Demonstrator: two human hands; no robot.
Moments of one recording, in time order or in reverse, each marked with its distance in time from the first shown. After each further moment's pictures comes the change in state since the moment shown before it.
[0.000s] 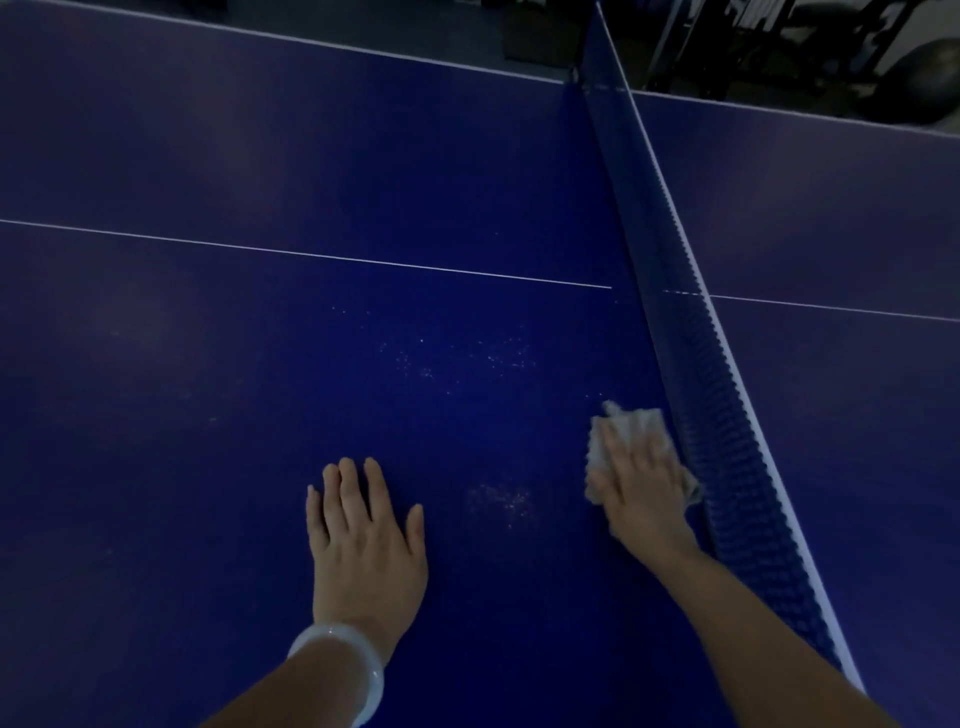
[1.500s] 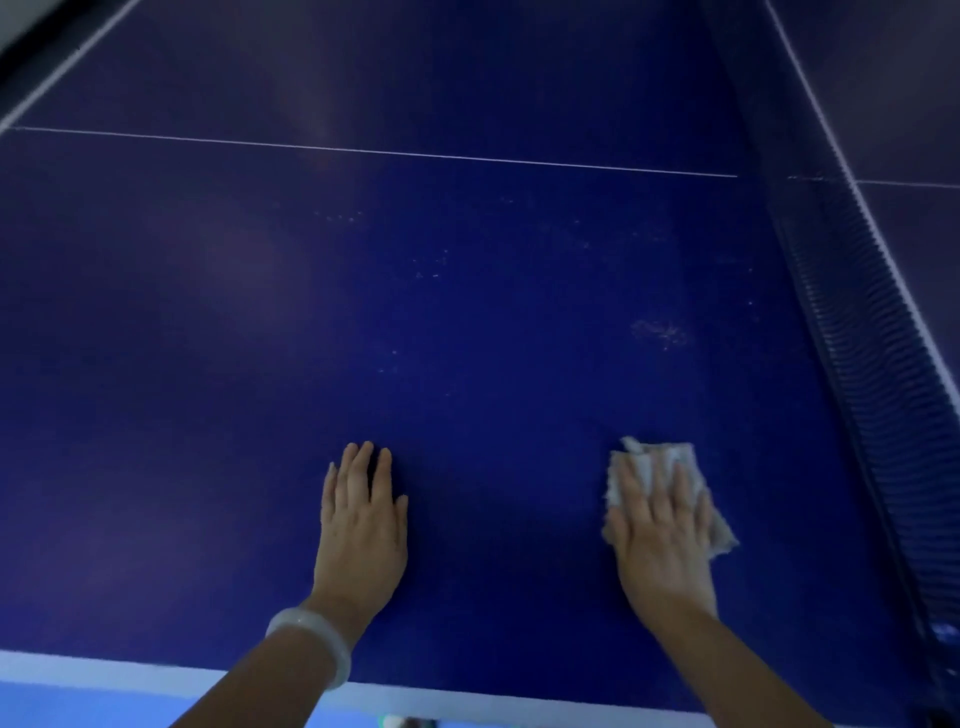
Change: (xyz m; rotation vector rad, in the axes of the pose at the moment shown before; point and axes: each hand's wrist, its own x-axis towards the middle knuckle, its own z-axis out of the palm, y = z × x) left_hand -0.169 -0.255 -0.038 -0.007 -0.007 0.134; right_hand -0.270 -0.180 0.096 -0.100 0.052 0.063
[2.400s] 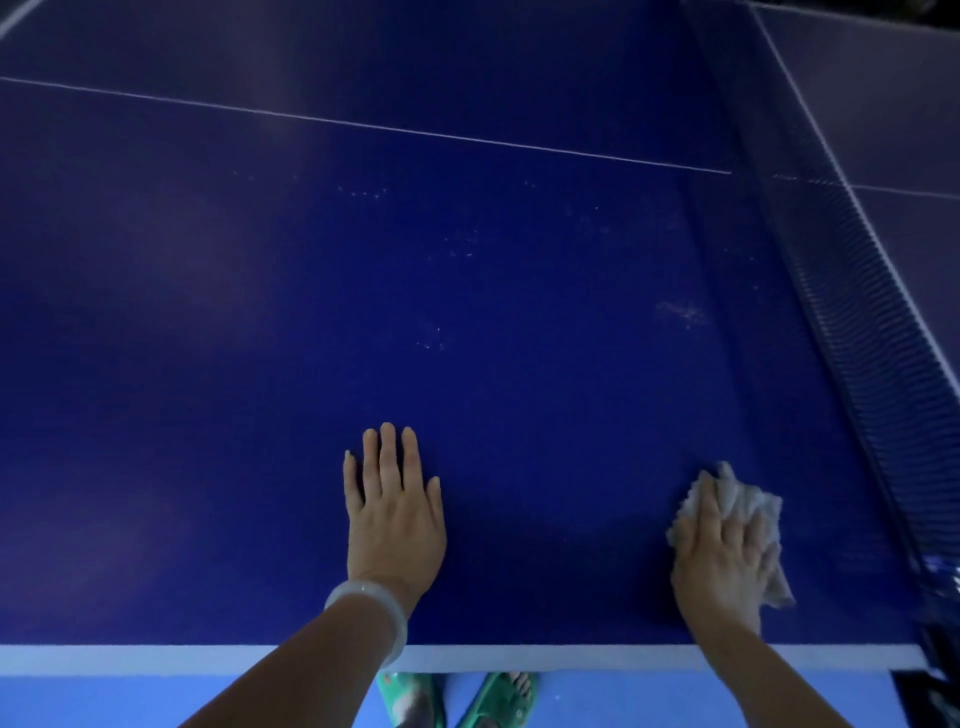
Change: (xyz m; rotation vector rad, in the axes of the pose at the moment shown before) left_hand -0.014 -0.045 0.008 0.029 0.002 -0.010; right_hand -0.064 -0.045 -0.012 0.117 0.030 0.460
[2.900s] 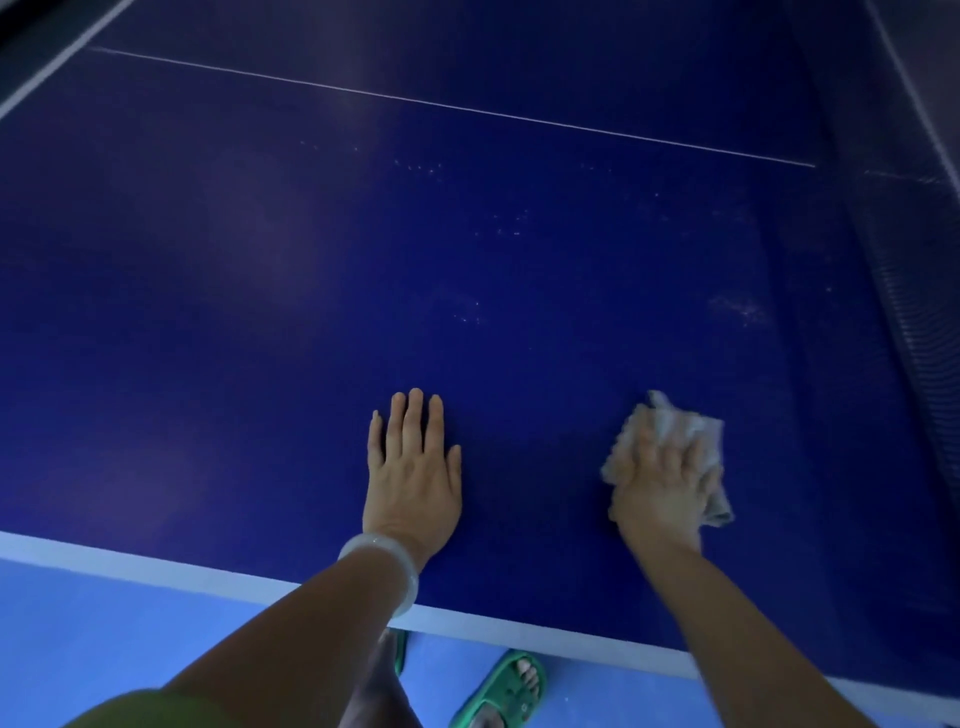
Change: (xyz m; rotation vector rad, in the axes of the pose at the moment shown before) left_hand 0.002 0.001 0.003 0.043 0.035 -0.025; right_hand 0.024 -0.087 0.012 -0.141 -0.096 -0.306
